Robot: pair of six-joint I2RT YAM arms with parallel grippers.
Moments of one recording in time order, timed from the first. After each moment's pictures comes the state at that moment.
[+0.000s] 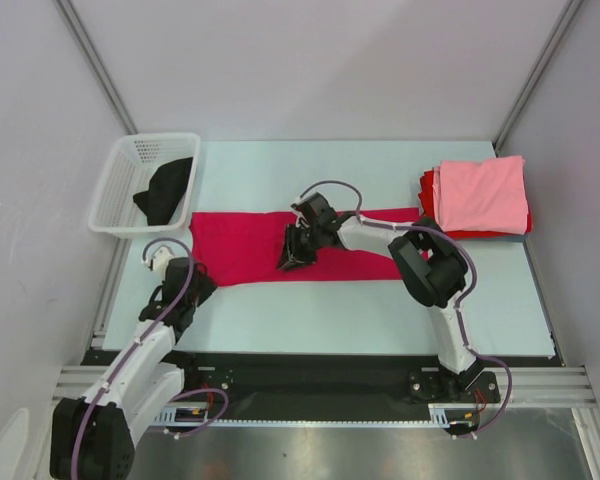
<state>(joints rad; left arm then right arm) -0.17 0.80 0.30 -0.24 -0.28 -0.84 0.73 2.14 1.46 -0.23 -0.48 0.73</state>
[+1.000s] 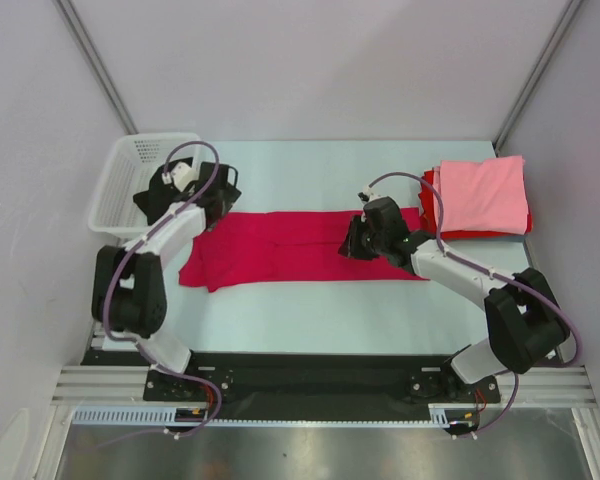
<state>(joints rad) -0.22 1.62 1.15 -0.35 -0.43 -1.02 0.58 1.48 0.93 -0.17 -0.09 0.59</state>
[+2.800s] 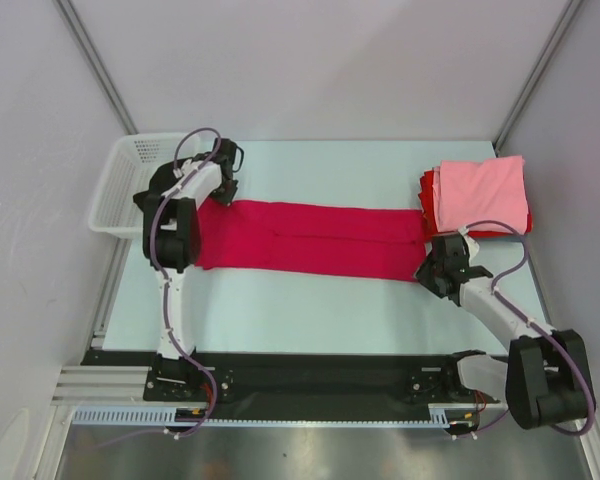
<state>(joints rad) -0.13 2.30 1.87 -0.79 -0.38 -1.31 0.19 1.13 0.54 -0.35 0.21 0.77</state>
